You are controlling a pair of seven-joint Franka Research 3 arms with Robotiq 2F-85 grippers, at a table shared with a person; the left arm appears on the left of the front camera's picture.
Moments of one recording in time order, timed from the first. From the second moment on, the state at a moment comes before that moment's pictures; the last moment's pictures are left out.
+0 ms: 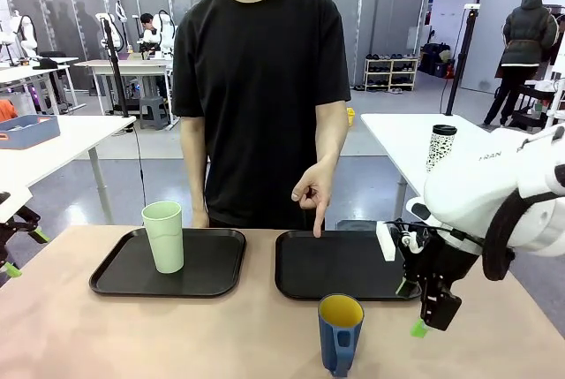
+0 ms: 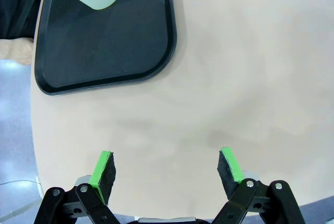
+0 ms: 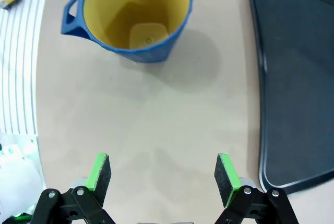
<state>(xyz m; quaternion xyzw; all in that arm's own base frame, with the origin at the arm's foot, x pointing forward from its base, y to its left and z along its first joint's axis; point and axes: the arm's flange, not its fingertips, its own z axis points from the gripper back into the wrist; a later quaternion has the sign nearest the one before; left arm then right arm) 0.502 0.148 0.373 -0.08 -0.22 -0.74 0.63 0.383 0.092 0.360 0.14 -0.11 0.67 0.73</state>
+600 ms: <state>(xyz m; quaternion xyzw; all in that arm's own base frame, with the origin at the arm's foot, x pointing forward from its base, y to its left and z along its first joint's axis) 0.502 0.148 0.373 -0.08 -0.22 -0.74 0.63 0.393 0.048 0.307 0.25 -0.24 0.64 0.69</state>
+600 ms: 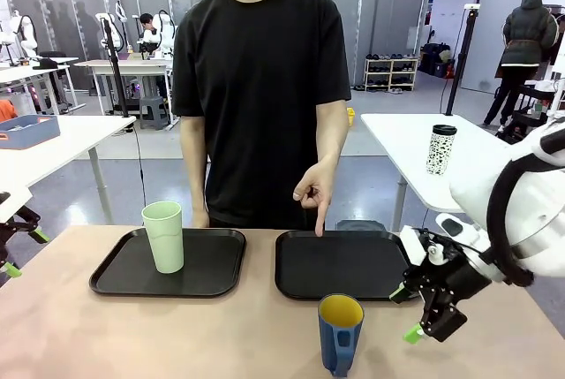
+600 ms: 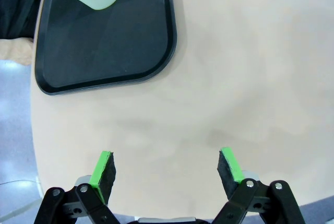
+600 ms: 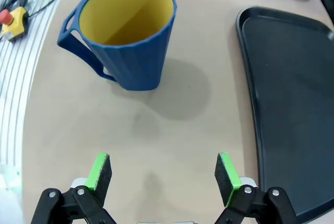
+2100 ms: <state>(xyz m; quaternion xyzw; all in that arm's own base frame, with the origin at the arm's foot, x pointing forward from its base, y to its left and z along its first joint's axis) 0.502 0.148 0.373 -0.08 -0.22 -0.74 0.63 0.367 0.017 0.263 0.43 -0.42 0.58 0.56</state>
